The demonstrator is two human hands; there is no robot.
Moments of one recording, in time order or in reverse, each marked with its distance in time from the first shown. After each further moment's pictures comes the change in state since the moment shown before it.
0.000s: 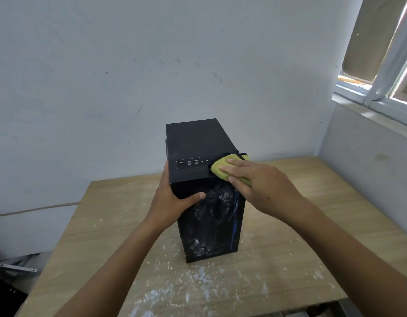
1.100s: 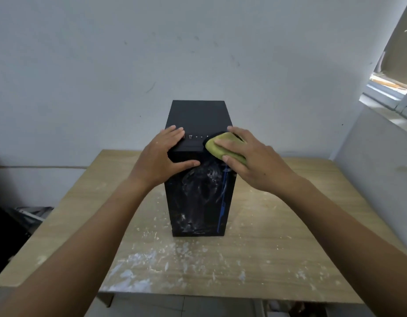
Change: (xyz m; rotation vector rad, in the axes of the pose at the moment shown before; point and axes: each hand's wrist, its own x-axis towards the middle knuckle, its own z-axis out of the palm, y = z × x) left_hand 0.002 0.031 0.001 0.563 0.102 0.186; right_hand 0.012 0.041 0.002 0.040 -0.016 -0.234
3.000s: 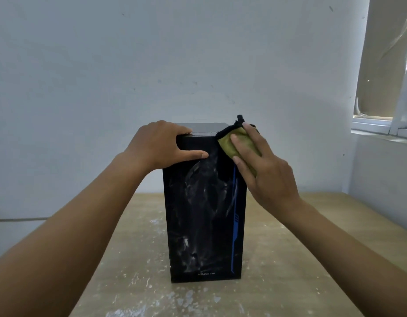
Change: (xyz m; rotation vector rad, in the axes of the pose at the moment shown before) left_hand 0.007 -0.001 0.000 0.464 0.140 0.205; right_hand -0.017 0.029 0.103 -0.254 0.863 -0.262
